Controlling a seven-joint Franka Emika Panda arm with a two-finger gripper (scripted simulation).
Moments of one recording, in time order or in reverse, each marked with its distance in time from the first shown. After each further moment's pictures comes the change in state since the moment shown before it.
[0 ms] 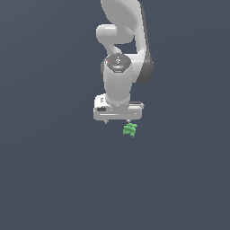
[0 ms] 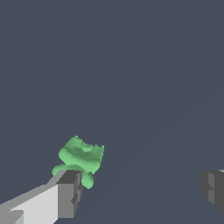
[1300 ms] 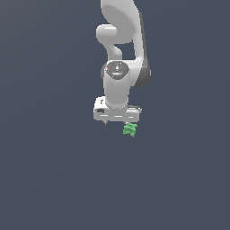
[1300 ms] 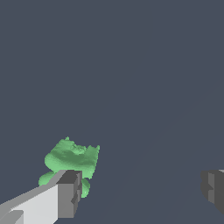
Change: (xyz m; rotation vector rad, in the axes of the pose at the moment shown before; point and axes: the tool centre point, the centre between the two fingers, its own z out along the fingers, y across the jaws) arm -0.010 0.006 0.026 -0.013 -0.007 0.088
